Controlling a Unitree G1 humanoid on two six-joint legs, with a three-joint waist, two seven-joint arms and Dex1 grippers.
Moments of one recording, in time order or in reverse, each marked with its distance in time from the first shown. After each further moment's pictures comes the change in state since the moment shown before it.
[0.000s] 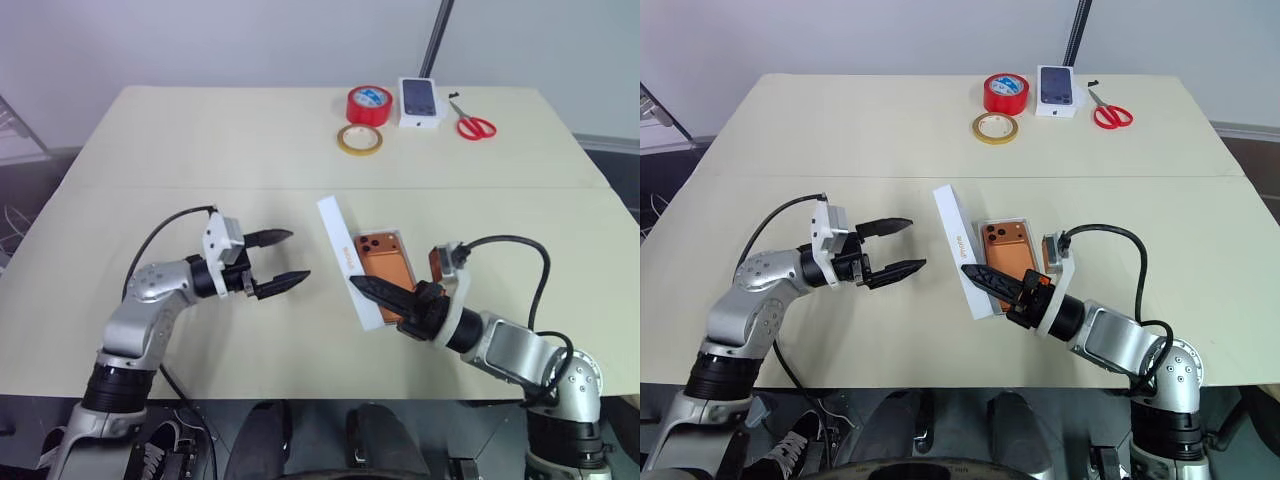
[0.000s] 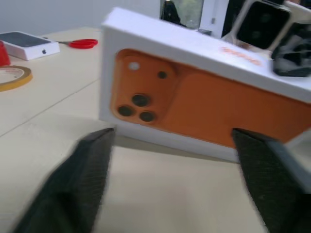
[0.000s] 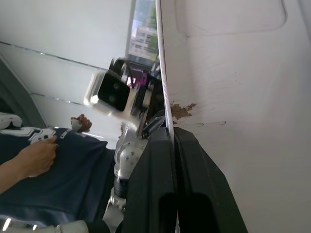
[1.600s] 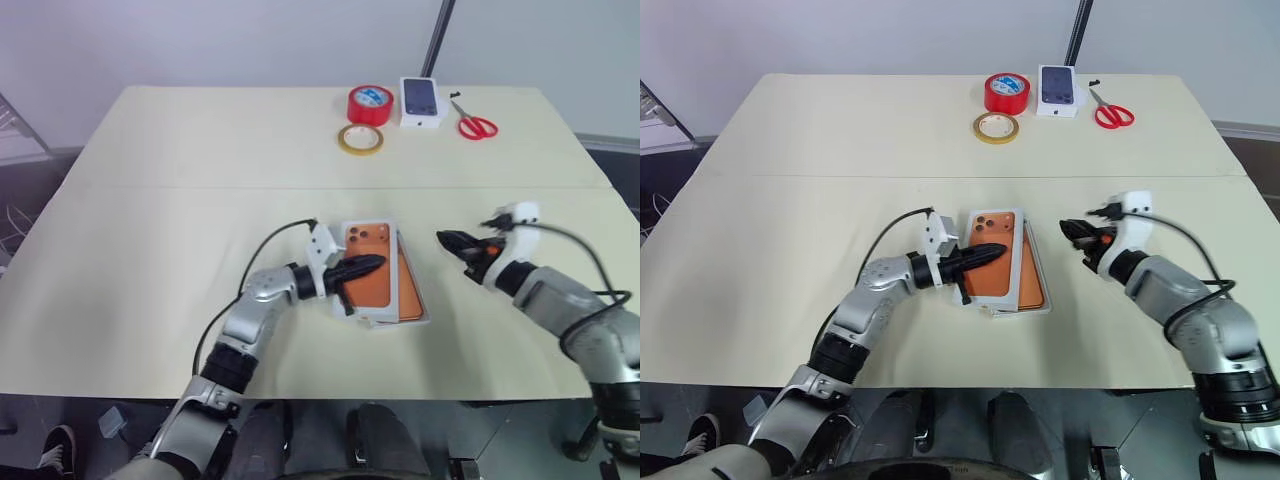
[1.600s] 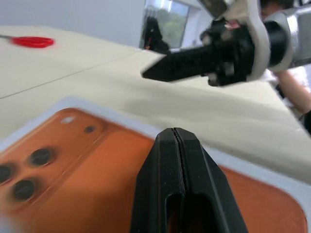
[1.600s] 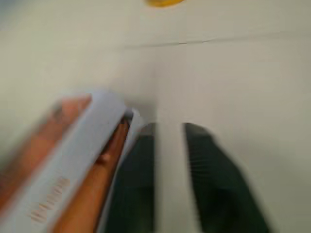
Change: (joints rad) left arm -0.184 -0.382 -0.199 0.329 0.205 -0.106 0.171; right arm -0.103 -0.394 0.142 0.158 -1.106 -0.526 0.410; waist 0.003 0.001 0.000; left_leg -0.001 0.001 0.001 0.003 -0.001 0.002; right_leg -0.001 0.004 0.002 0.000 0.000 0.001
